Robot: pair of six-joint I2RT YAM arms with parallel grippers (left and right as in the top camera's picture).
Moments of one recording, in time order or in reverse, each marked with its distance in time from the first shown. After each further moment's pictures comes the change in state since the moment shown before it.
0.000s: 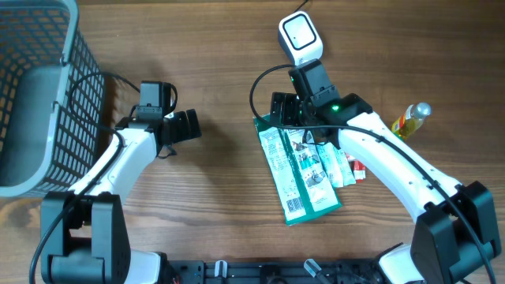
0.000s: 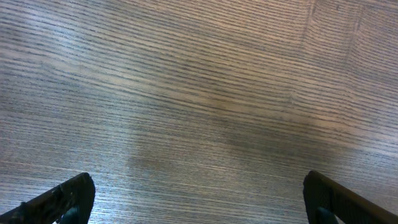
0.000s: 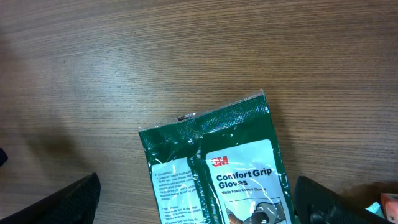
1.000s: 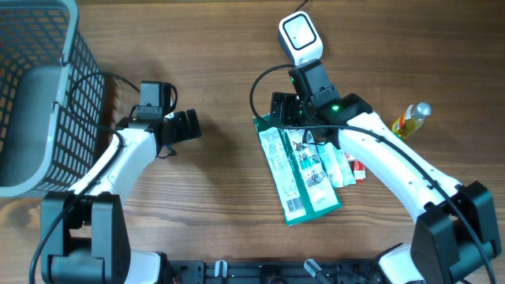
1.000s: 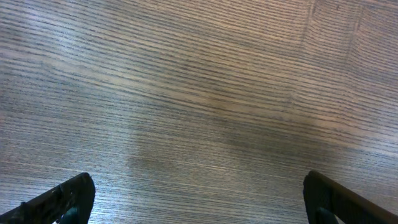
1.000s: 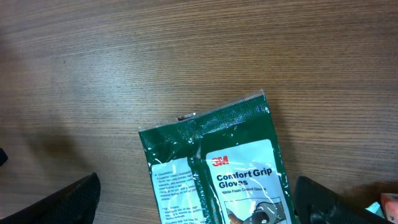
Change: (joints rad) left arm 0.000 0.000 0.000 0.000 0.000 0.000; right arm 0.000 0.000 0.000 0.000 0.000 0.000
